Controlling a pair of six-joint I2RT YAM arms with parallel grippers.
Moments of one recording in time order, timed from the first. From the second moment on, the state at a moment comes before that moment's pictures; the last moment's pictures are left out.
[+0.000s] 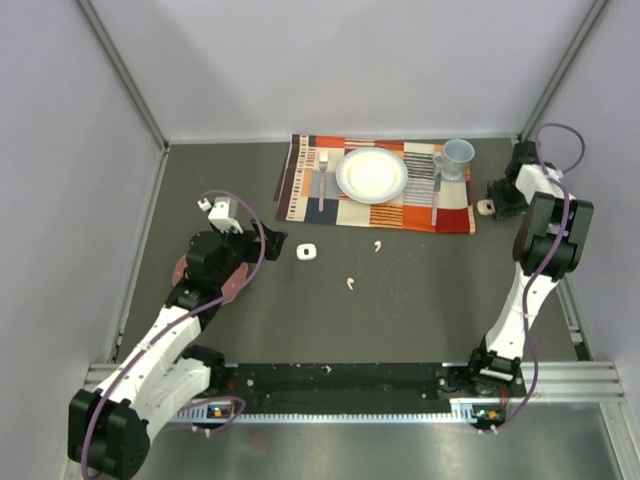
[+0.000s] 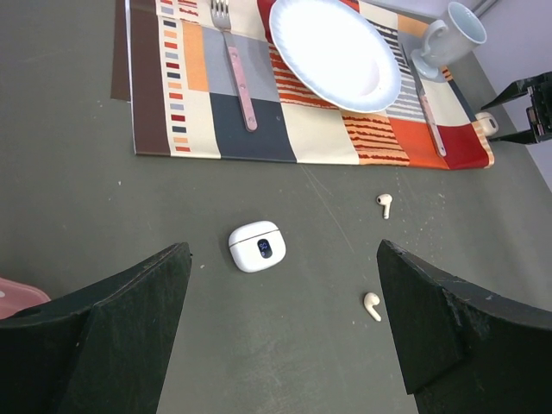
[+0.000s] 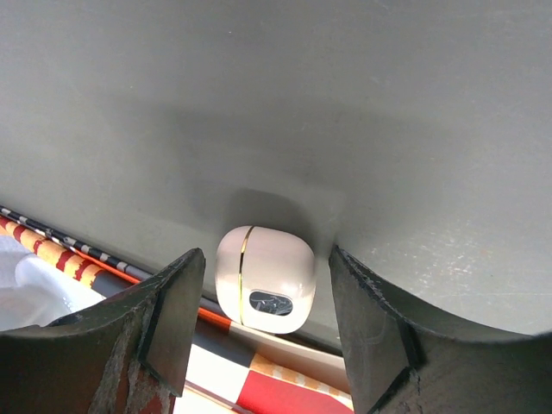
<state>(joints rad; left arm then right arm) -0.31 0.83 0.49 0.14 0.14 -0.44 -0.27 2.13 1.64 -0.67 0.17 1.16</state>
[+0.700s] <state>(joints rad) -0.31 0.86 0.49 0.17 0.15 -0.44 -0.26 2.13 1.63 -0.65 0.17 1.11</state>
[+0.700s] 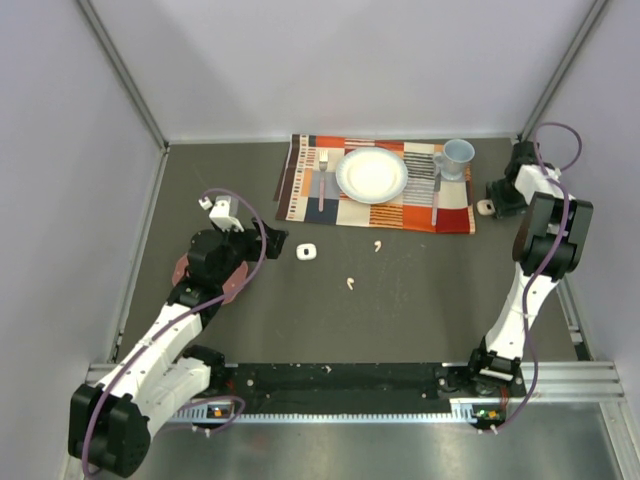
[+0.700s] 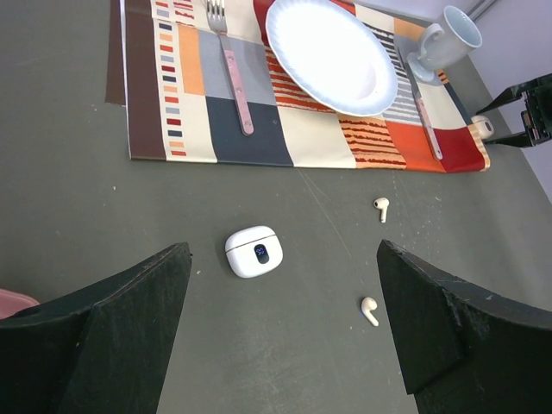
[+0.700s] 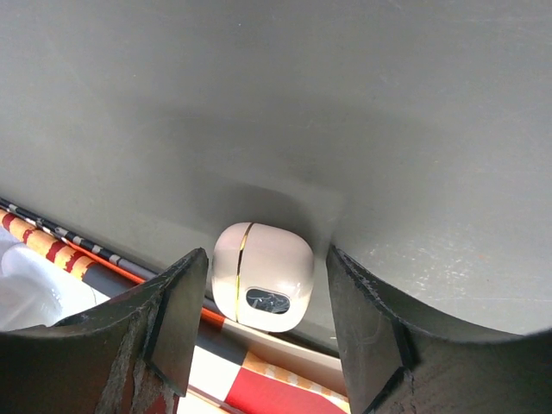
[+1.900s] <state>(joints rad) -0.31 0.83 0.49 0.19 0.24 -0.45 -0.25 1.60 1.05 -0.28 0.07 0.99</state>
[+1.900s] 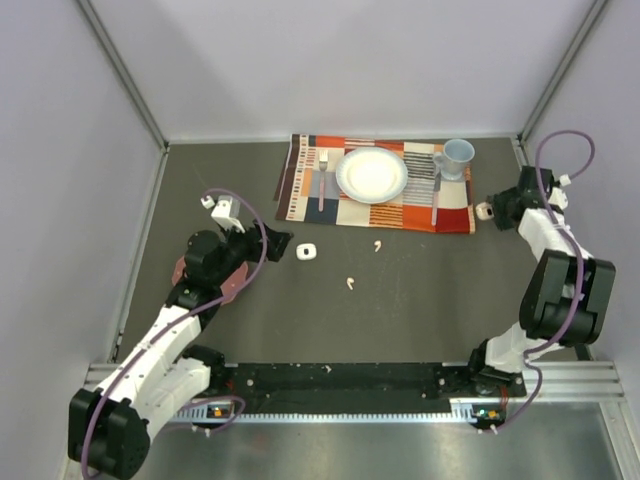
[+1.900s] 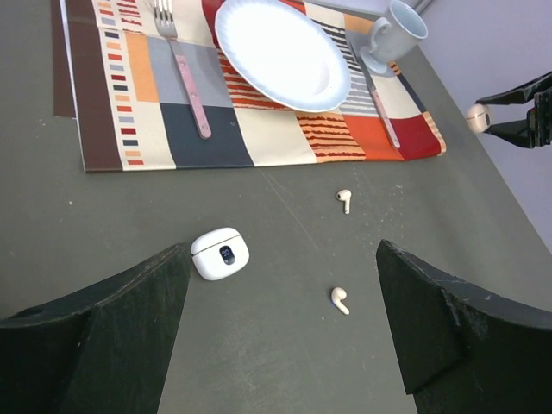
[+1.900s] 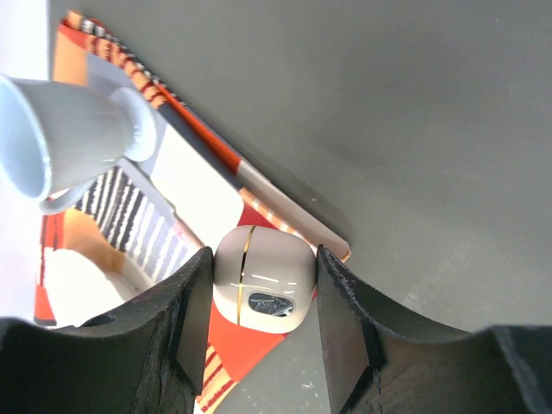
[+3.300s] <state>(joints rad) -0.85 1.00 0.40 0.82 0.13 -0.35 0.59 0.89 0.55 0.07 0.15 1.44</state>
